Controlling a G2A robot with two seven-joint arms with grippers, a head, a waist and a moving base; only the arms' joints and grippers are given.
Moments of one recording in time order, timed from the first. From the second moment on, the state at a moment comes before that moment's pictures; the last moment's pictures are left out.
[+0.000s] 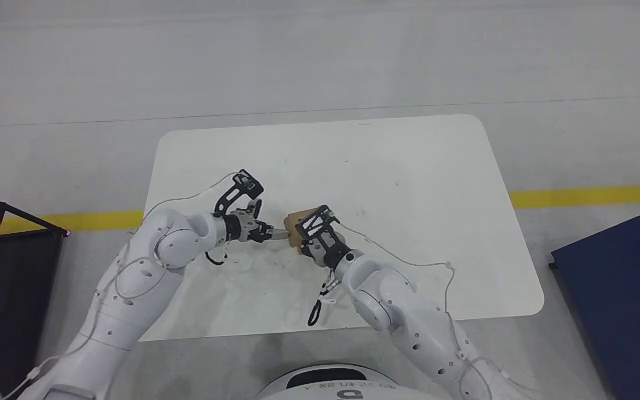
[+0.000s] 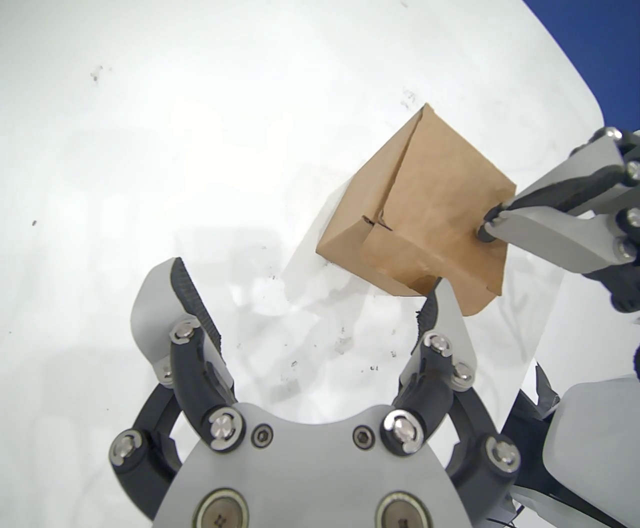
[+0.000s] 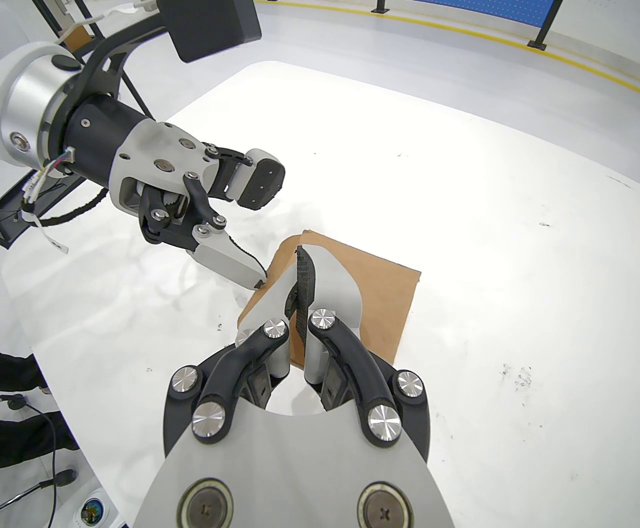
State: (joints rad) left arm 1.24 -0.99 -1.11 -1.53 0.69 -0.50 -0.75; right arm -1.46 -1.31 0.86 -1.77 -1.28 0.02 0.35
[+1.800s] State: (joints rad) left arm 1.13 -1.02 -1.01 -1.46 0.69 -0.52 -0.77; right arm -1.57 -1.31 1.02 -1.76 -0.98 0.10 0.27
